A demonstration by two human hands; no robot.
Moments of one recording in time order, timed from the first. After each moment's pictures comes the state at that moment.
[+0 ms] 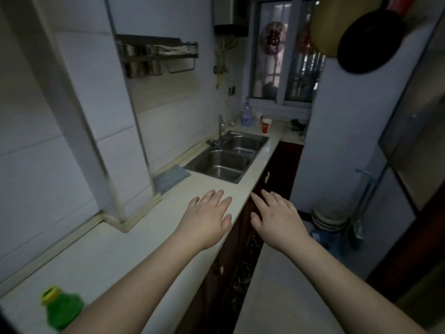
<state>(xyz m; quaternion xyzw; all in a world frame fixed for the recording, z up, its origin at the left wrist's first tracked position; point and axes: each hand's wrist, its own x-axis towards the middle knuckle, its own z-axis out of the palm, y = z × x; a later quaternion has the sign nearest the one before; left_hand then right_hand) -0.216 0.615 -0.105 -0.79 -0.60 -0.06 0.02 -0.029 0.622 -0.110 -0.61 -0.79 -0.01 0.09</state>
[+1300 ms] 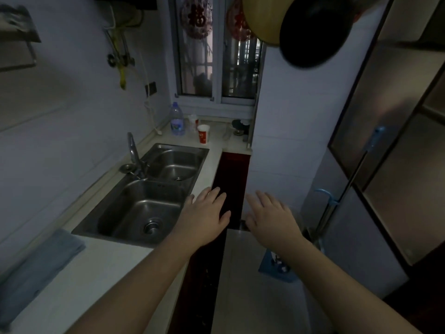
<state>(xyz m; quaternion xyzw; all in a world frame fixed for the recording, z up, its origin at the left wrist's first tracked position) -0.029 1.075 -0.132 -0.87 -0.49 -0.07 0.00 0.148 1.020 -0.129 -0.70 -0.71 0.00 0.05</state>
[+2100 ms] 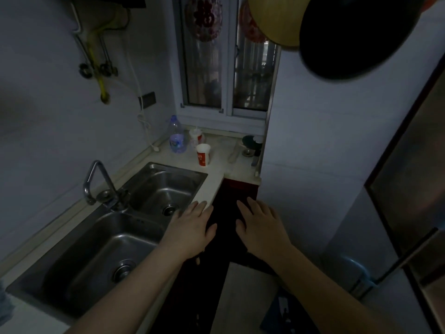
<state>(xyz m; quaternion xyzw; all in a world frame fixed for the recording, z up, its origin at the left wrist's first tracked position) 0.103 1.323 -0.150 -0.82 -0.58 -0.03 -0.03 0.295 1.303 -0.147 -0.64 -0.76 0.02 0.08</state>
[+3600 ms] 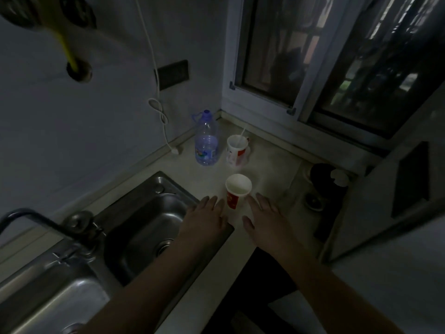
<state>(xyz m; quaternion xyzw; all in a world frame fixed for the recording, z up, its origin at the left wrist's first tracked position) 0.086 1.814 -0.250 -0.70 -0.71 -0.01 -0.09 0.264 1.858 -0.242 -0.54 -0.83 0.11 0.03</state>
